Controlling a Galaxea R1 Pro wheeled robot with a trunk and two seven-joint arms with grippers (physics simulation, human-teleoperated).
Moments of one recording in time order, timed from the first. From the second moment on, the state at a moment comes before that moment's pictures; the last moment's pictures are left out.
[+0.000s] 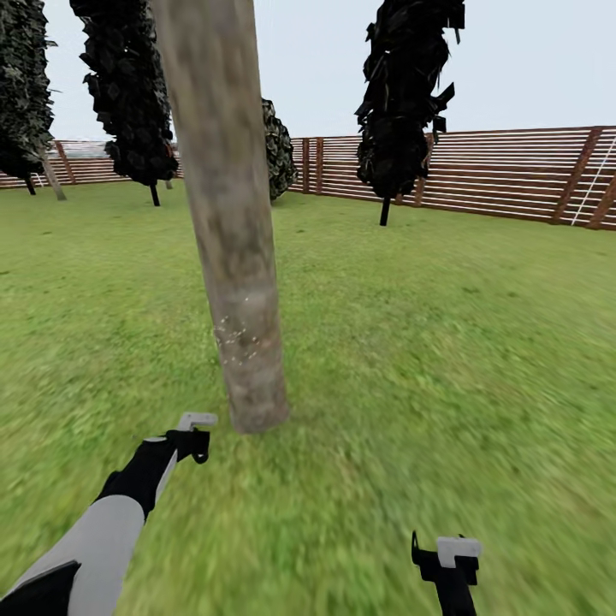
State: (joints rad) left arm -0.78 0.03 0.36 -0.51 -0.42 0.28 -0.23; right arm -0.45 -0.01 -0.08 -0.11 0.22 -0.62 -0.32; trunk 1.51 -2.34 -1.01
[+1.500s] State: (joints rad) left arm -0.77 0.01 0.36 -0.26 -0.41 0.00 -0.08; right arm -0.45 -0.01 -0.08 -0.11 0.22 -0.62 -0.32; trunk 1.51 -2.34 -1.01
